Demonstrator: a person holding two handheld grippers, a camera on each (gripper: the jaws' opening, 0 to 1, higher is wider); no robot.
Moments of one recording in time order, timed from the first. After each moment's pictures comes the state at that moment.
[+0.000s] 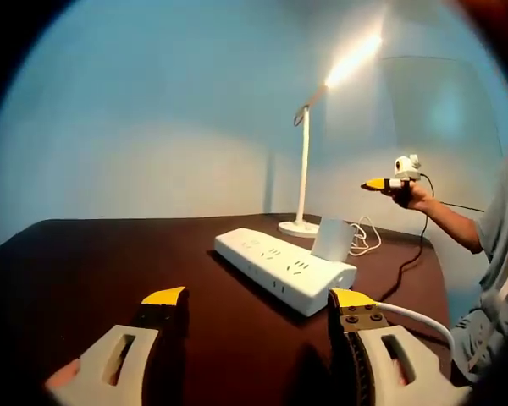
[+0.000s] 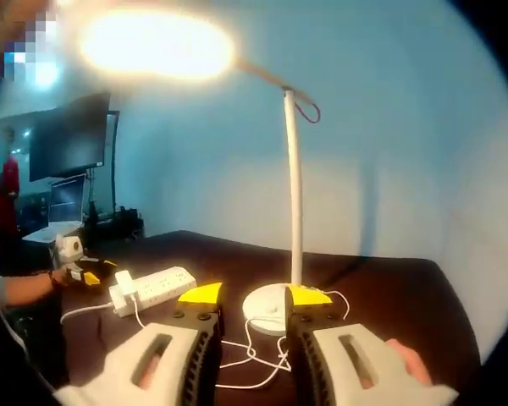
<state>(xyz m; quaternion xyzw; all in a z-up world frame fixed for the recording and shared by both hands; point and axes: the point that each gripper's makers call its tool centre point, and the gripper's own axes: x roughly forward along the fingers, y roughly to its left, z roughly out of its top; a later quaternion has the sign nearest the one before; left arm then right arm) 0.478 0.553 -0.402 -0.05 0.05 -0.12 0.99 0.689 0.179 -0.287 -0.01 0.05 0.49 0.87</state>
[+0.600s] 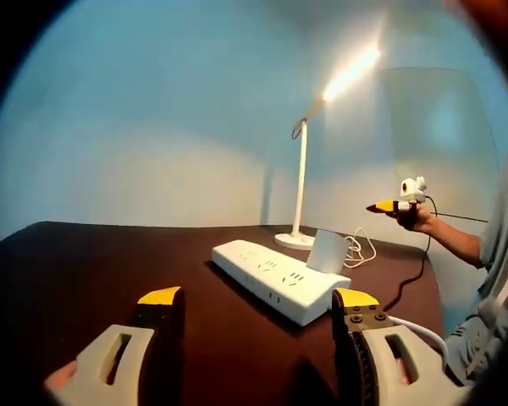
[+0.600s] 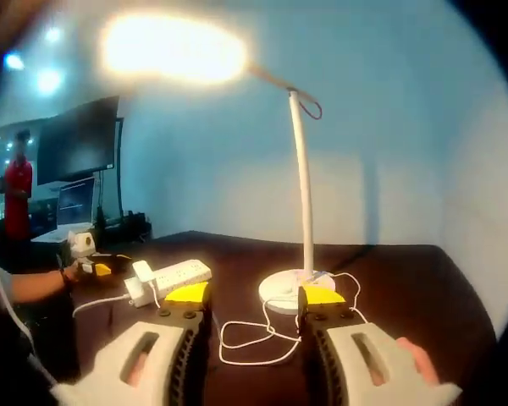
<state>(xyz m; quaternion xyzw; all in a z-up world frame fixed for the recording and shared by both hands) 0.474 0.551 -0.393 -0.06 0.03 -0.13 0.99 0.652 0.170 -0.317 0.01 0.05 0.50 0.86</state>
